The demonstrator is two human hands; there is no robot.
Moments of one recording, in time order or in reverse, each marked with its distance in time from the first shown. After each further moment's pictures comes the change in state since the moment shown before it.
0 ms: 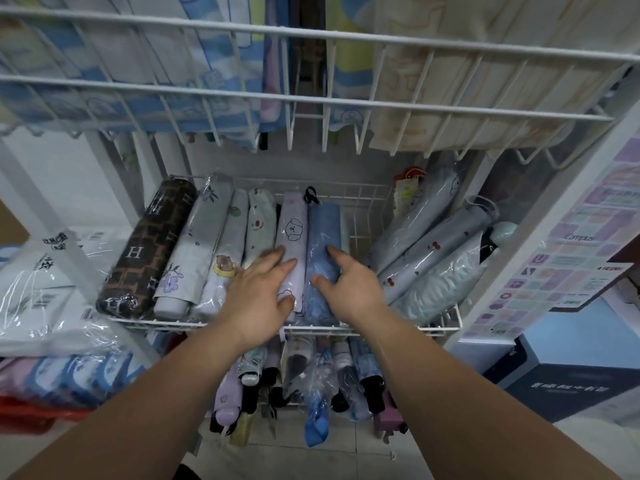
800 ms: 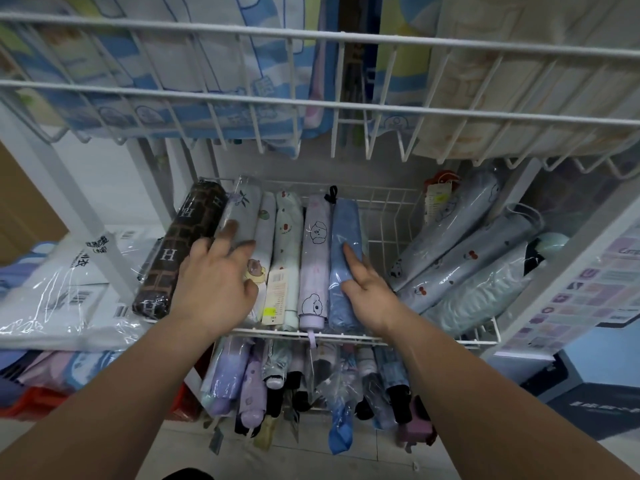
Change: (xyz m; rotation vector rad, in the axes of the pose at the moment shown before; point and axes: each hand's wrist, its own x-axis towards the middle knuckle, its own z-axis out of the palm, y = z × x) left_hand -0.018 -0.048 -0.073 0.391 0.182 -0.161; right_hand 0.016 0.001 0.018 0.085 -0.211 -0.059
